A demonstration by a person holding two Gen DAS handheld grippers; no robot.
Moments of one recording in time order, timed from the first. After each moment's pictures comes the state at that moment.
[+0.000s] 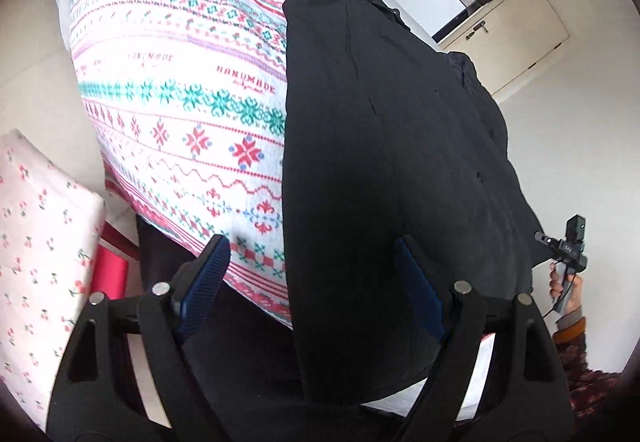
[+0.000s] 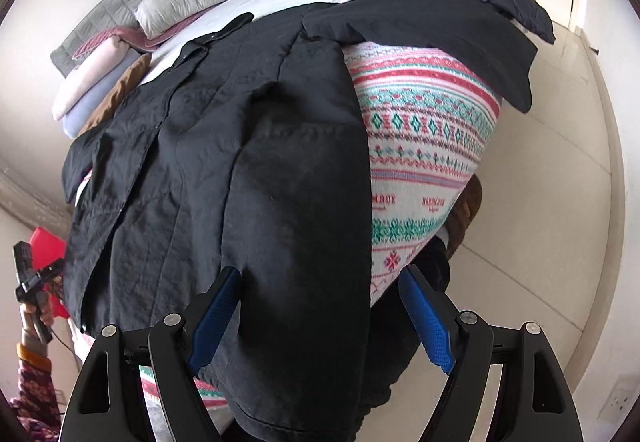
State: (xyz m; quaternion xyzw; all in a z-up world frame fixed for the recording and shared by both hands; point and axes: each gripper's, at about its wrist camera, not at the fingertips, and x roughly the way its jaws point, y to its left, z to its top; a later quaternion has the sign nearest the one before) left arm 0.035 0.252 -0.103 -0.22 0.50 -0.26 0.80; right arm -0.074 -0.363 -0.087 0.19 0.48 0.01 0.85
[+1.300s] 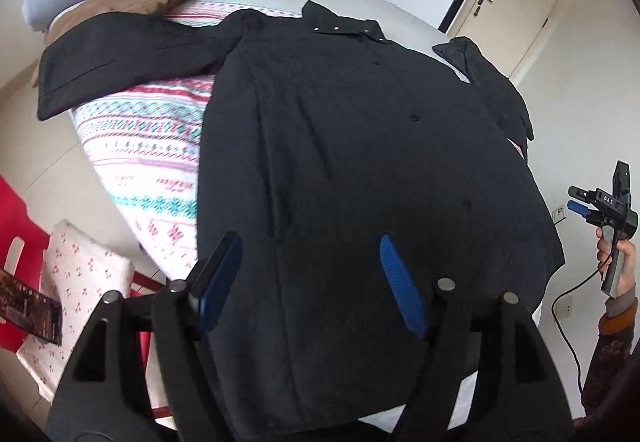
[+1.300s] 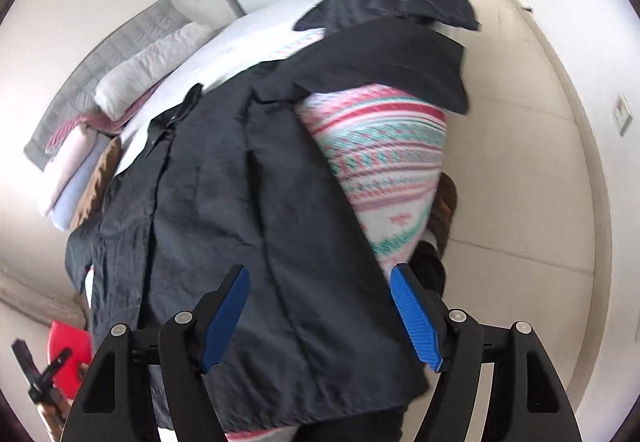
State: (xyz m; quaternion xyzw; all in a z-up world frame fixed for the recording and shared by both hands) left arm 0.044 0.151 0.017 -0.05 0.46 -0.20 0.86; right arm -0.068 -0.351 -0.016 0.23 0.43 -0.07 0.87
